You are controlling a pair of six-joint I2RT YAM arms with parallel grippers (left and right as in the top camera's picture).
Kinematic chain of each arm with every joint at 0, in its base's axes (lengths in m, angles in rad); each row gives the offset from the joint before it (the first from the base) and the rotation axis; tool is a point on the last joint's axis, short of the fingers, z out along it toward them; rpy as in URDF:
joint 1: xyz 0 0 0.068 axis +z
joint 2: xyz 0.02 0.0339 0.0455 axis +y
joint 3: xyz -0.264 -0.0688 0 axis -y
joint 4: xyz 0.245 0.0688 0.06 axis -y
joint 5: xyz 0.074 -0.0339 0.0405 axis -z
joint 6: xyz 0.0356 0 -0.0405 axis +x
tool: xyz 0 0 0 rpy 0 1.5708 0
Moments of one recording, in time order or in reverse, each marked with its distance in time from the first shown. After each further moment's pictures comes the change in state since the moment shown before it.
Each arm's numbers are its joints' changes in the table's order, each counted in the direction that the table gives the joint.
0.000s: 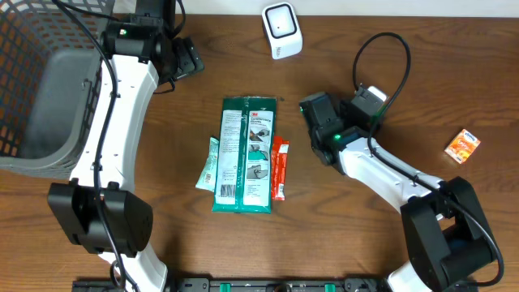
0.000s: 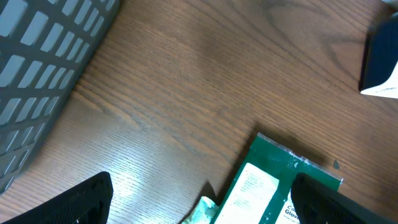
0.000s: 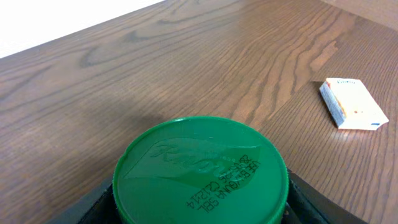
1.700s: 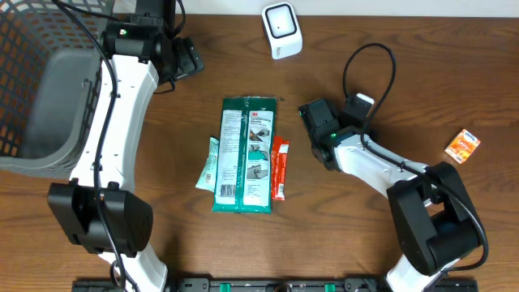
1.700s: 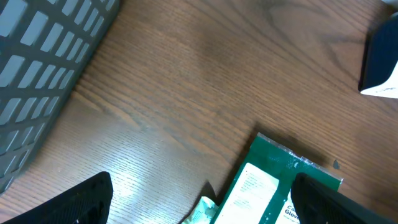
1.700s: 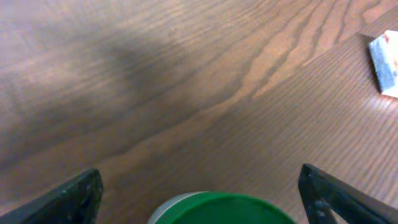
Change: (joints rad) left arm 0.000 0.000 0.000 0.000 0.000 0.000; right arm -0.010 0.089 0.000 -0.070 -0.212 -0.060
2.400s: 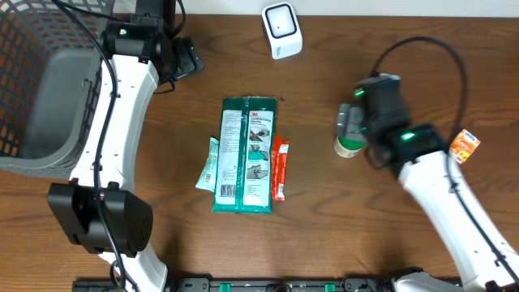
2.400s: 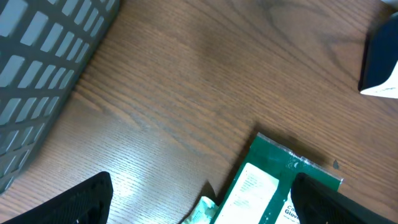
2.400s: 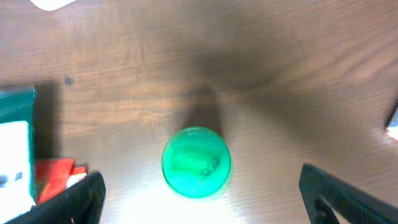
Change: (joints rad) left arm 0.000 0.000 0.000 0.000 0.000 0.000; right arm -0.180 -0.443 0.143 -0.404 -0.593 -0.433
